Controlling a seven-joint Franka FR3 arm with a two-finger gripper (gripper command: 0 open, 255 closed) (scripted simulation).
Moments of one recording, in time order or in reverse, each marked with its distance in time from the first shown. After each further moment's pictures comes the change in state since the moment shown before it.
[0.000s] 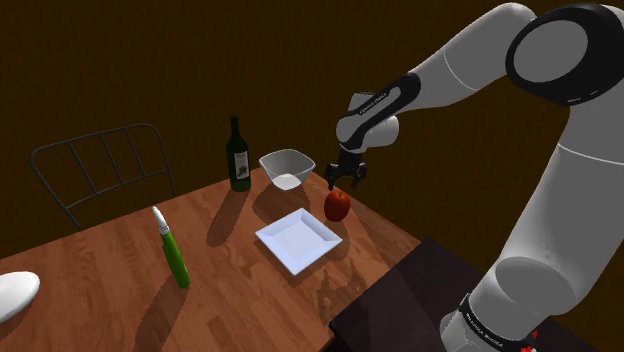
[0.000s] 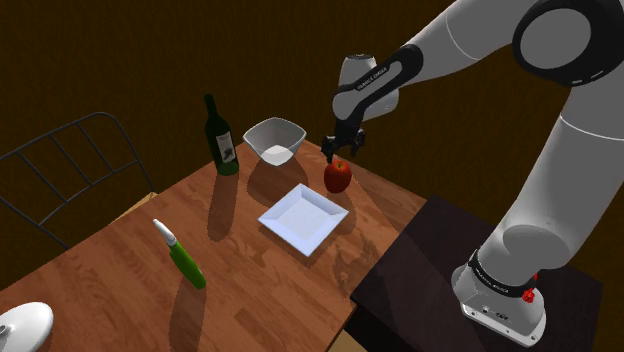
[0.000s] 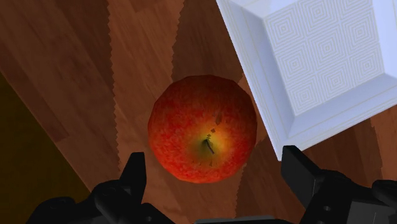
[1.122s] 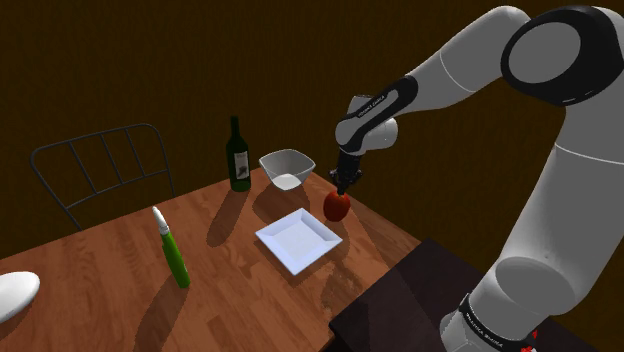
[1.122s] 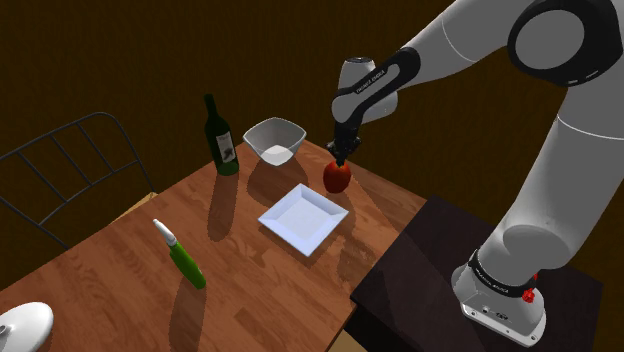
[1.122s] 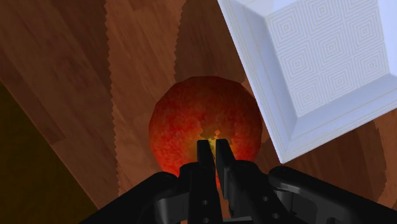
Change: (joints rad) arm 0.001 0.017 0.002 -0.002 0.005 0.020 -0.003
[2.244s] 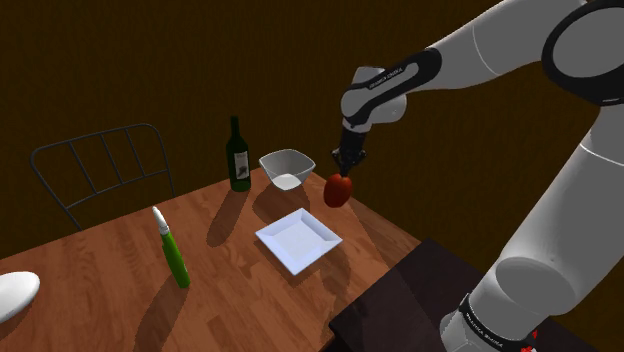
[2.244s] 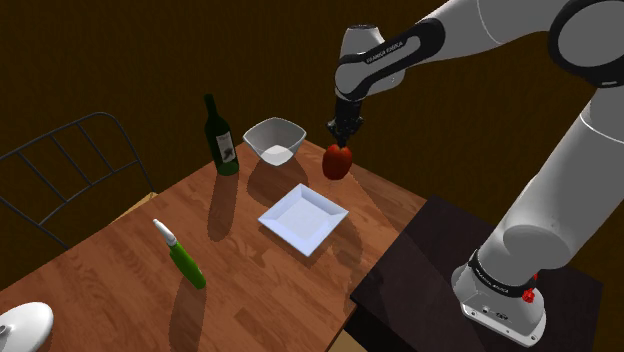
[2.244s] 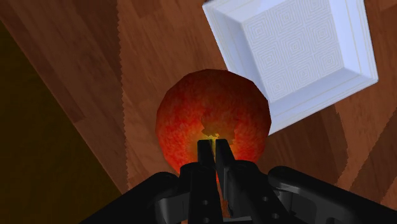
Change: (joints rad) arm 0.002 -0.134 -0.006 0.060 -0.040 -0.192 0.041
